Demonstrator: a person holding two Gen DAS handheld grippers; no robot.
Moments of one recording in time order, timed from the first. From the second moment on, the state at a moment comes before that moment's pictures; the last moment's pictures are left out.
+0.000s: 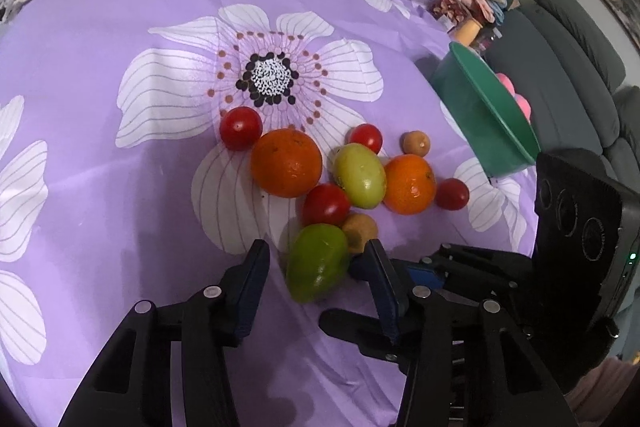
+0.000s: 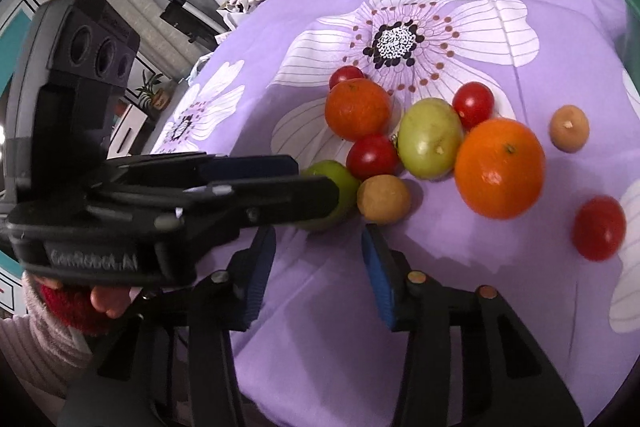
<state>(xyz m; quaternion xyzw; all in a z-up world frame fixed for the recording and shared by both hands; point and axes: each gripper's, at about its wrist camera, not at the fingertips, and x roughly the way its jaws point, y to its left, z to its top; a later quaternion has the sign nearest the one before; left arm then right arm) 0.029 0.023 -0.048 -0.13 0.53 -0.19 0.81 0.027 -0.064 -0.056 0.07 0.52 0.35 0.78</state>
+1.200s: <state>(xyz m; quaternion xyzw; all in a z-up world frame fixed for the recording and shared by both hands) 0.045 -0.059 0.033 -0.05 0.47 -0.24 0.85 0.017 -0.138 0.018 0.07 0.38 0.30 0.87</state>
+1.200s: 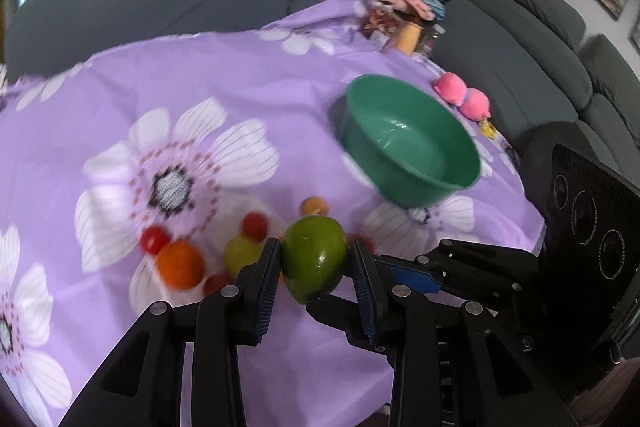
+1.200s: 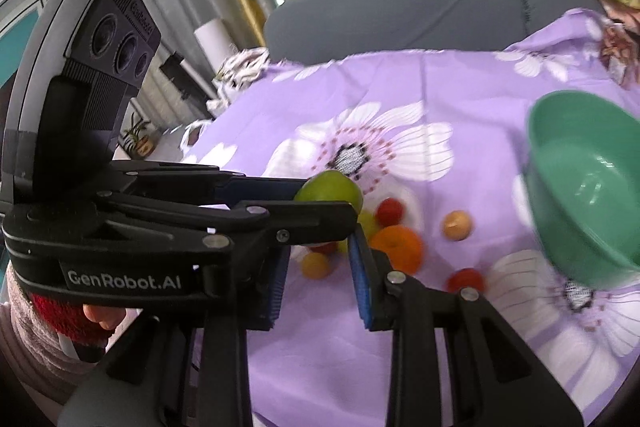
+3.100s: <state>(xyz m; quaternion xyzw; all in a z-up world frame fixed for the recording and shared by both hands) 0.099 -0.142 0.051 0.01 0.46 -0.26 0.85 0.035 -0.251 0.038 0.03 0.36 0.10 0.93</state>
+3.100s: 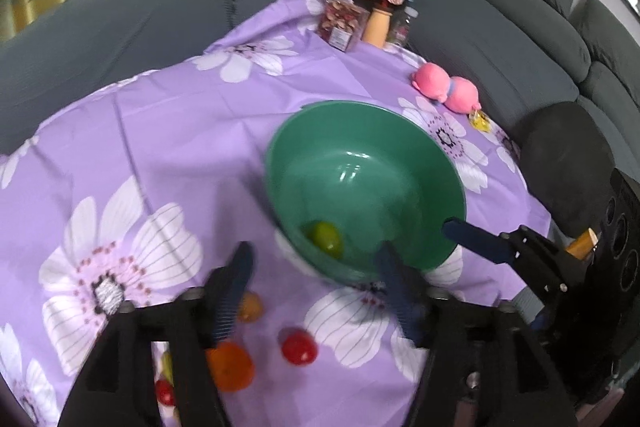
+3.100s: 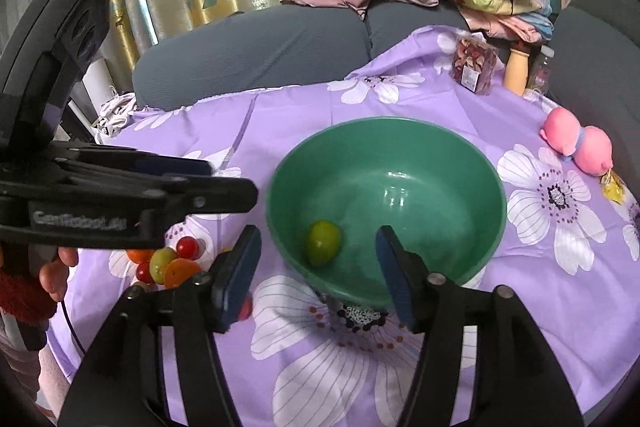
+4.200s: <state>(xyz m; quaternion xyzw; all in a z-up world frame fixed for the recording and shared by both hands) 0.013 -0.031 0.057 -0.07 0.45 -0.19 0.87 -0.020 -0.167 0.075 -0.05 0.33 0.16 0.93</state>
